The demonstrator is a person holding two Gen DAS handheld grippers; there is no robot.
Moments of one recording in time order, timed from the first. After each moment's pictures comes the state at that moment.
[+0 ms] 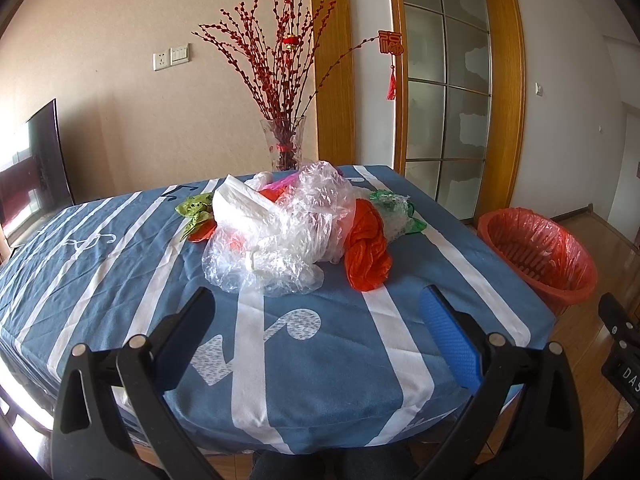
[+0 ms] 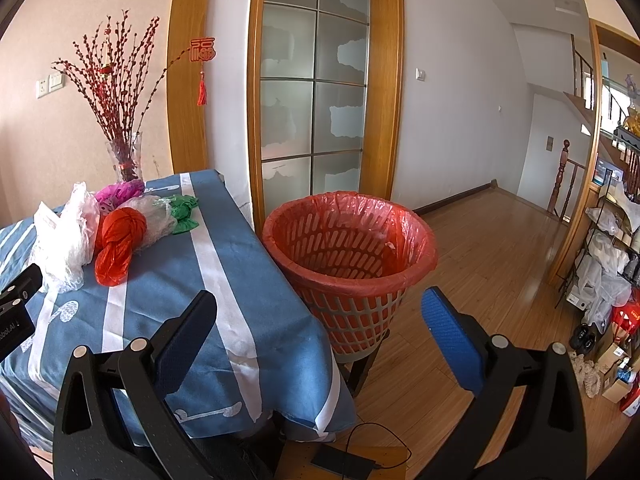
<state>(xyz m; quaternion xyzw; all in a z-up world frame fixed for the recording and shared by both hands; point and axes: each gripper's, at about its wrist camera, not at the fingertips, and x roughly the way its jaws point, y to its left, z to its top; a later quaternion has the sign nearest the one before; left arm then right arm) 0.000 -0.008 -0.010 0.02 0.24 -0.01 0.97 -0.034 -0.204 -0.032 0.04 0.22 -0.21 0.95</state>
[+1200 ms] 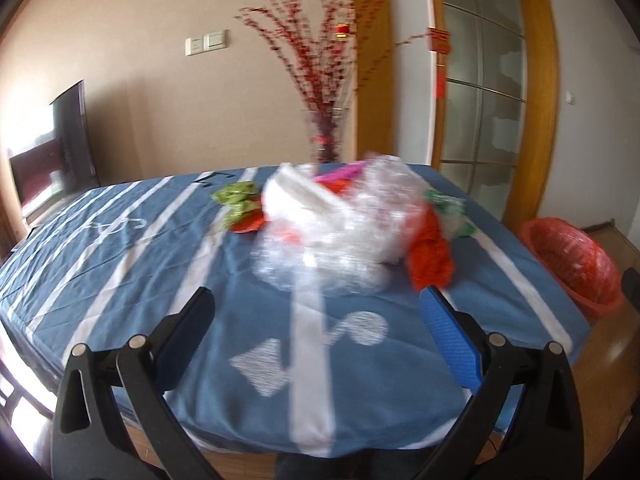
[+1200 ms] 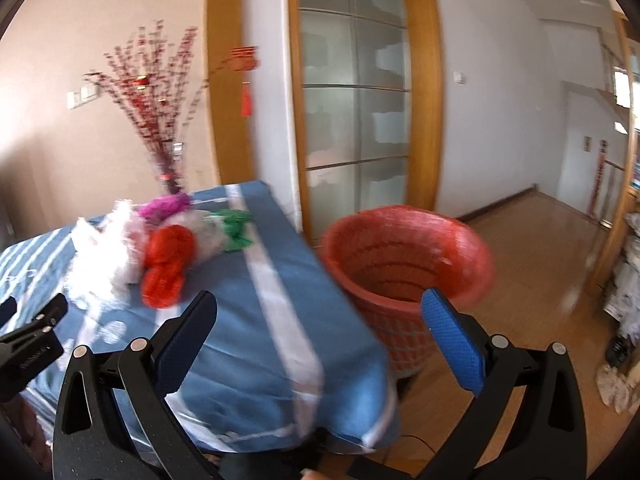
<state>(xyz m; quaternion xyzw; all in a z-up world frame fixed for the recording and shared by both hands) 0.017 0.045 -0.014 0.01 0.25 0.05 0.97 0.001 -0.176 -0.014 0.06 0.22 -0.10 0.97</state>
